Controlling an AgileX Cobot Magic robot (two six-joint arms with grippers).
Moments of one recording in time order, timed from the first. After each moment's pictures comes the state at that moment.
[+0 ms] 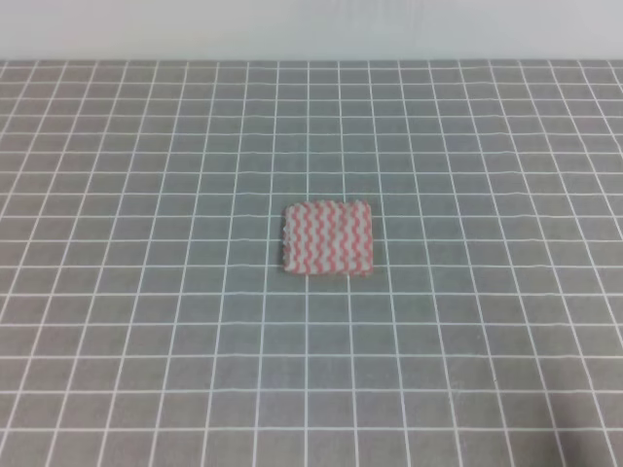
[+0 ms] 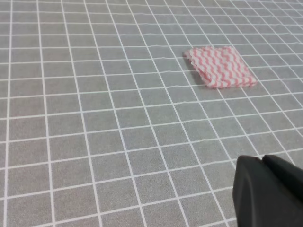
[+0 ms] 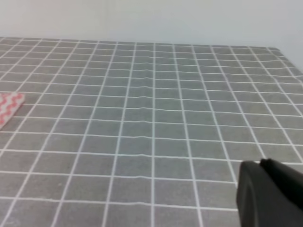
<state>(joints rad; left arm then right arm) -0.38 0.15 -0.49 -0.04 0.84 -0.11 0.00 -0.03 0.02 0.11 0.27 -0.10</state>
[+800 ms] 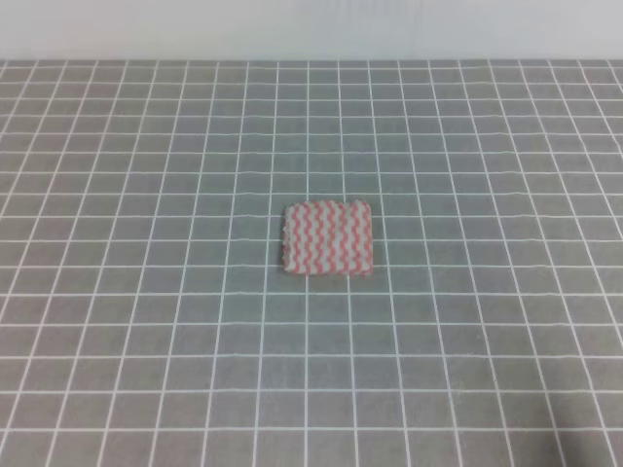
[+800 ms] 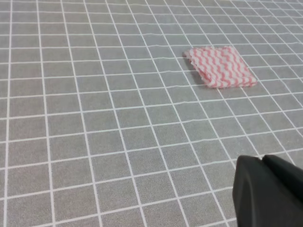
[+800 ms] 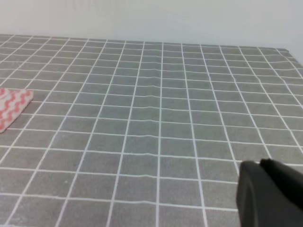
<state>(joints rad) -0.38 0.15 -0.49 -0.04 0.84 -0.11 0.03 -0.03 0.02 0.12 0.28 -0.11</state>
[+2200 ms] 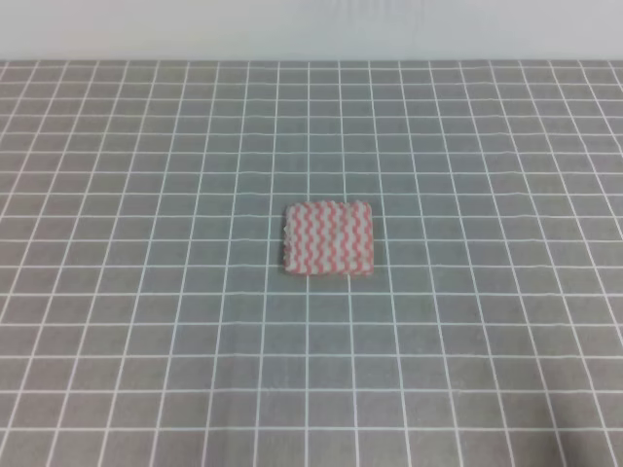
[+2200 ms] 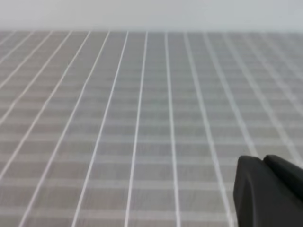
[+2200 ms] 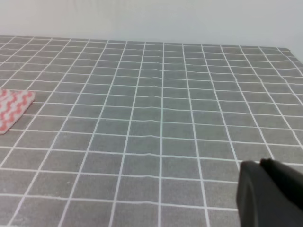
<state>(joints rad) -0.05 0.02 0.01 0.09 0.25 -0.06 0.03 -0.02 0.01 0.12 0.28 -0.11</state>
